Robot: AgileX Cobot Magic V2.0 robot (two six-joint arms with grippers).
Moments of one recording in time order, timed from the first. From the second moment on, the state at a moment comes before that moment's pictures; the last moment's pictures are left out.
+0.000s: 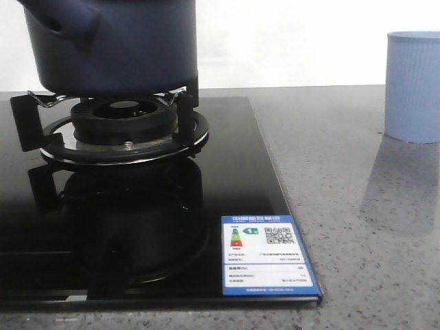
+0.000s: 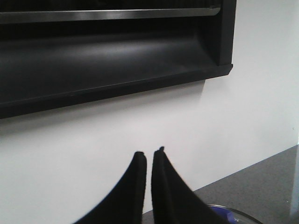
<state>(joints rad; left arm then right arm) 0.03 0.98 -1.06 -1.49 0.53 1.50 -0.12 0.73 -0.71 -1.31 -0.72 1.28</state>
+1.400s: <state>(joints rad) 0.03 0.16 -0.21 -1.53 0.22 1.50 -0.12 0.27 -0.19 -1.31 -0.30 1.28</state>
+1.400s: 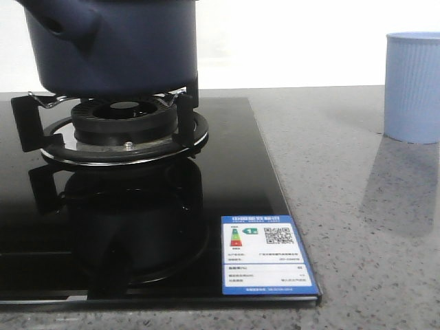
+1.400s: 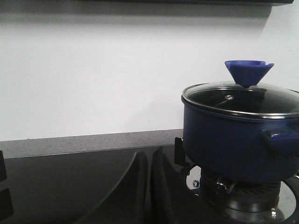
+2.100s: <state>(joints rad) 0.03 0.16 -0.21 -1.50 0.22 1.47 -0.12 0.27 -0.19 -1.31 -0.30 1.28</state>
